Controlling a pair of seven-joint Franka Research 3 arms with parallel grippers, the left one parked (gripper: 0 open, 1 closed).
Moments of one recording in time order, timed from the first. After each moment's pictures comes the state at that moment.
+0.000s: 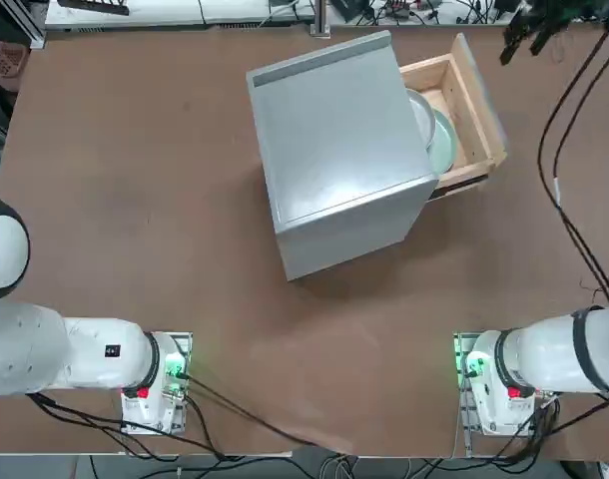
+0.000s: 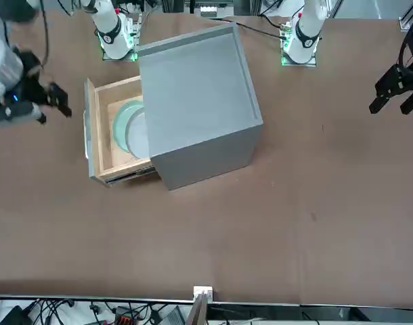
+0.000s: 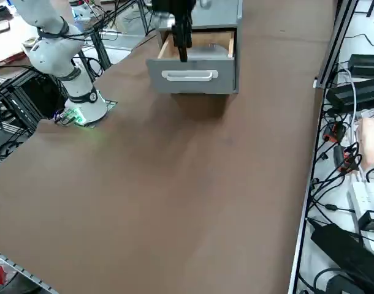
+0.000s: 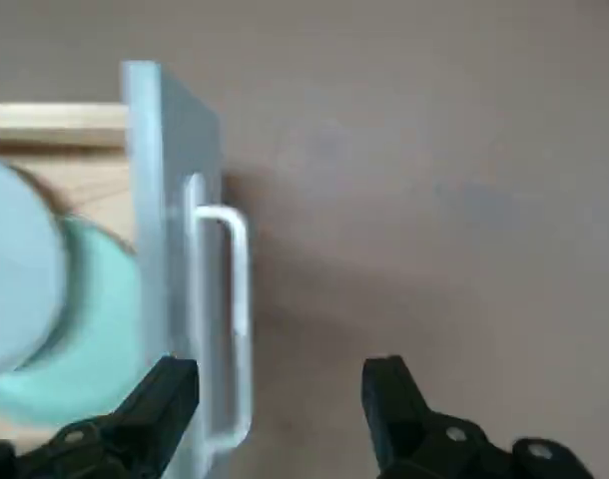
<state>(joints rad) 0.12 -0.05 -0.09 -1.92 -0.01 1.91 -0.24</state>
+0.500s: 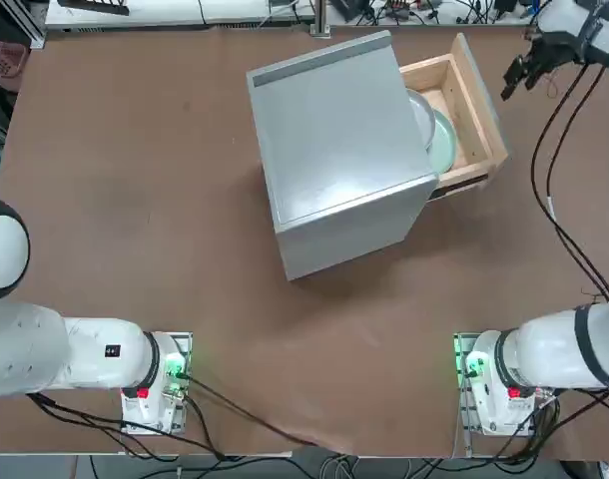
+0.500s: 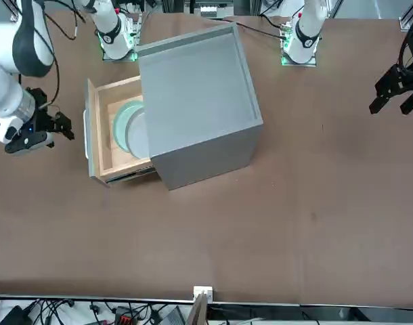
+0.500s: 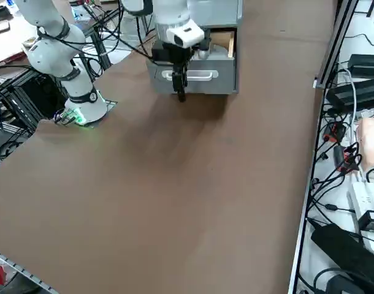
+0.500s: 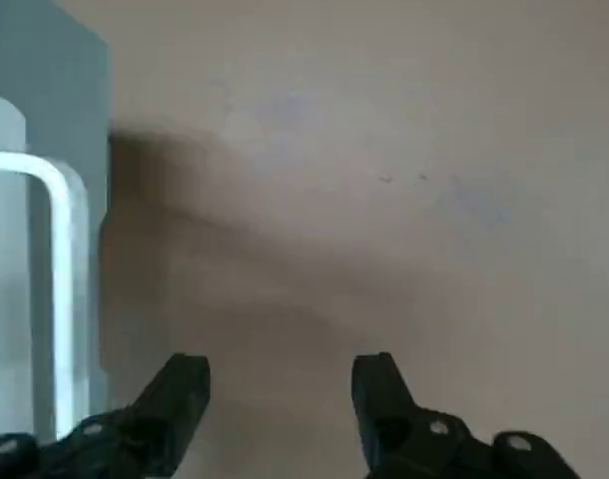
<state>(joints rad) 0.04 0.02 -0.11 -2.04 0.01 2.06 -0.38</state>
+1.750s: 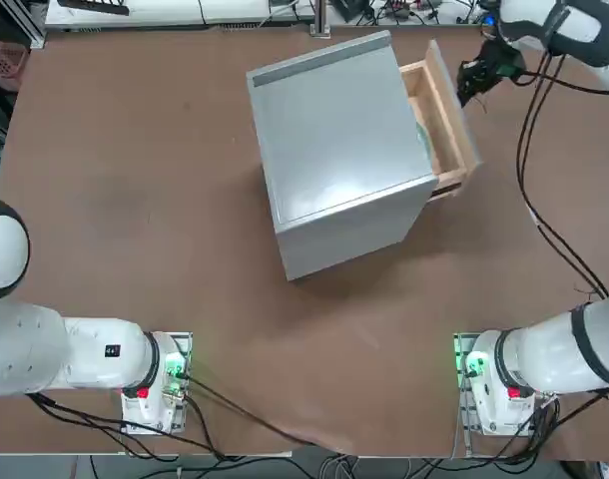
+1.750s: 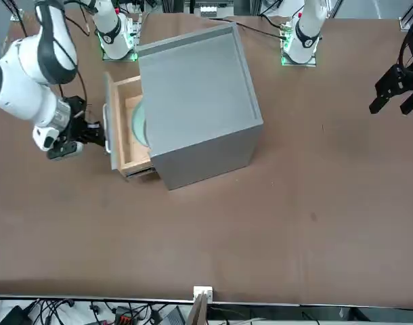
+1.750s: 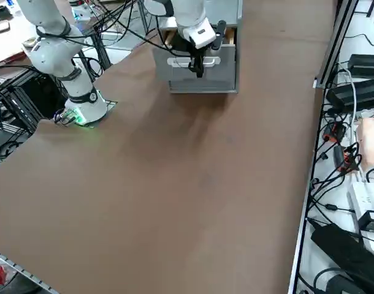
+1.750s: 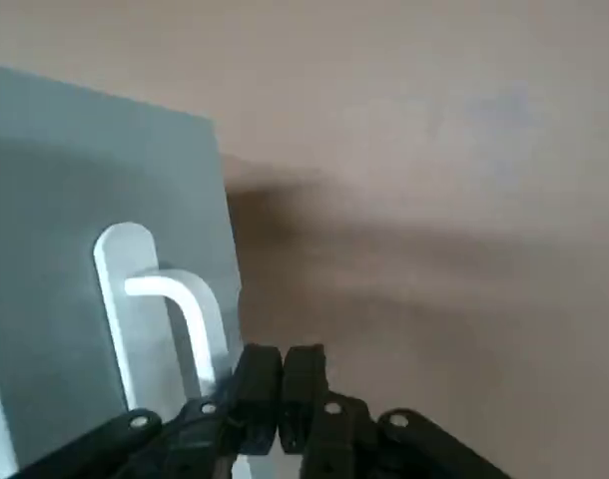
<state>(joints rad) 0.22 0.07 -0.09 -2.04 0.33 2.05 -0.12</state>
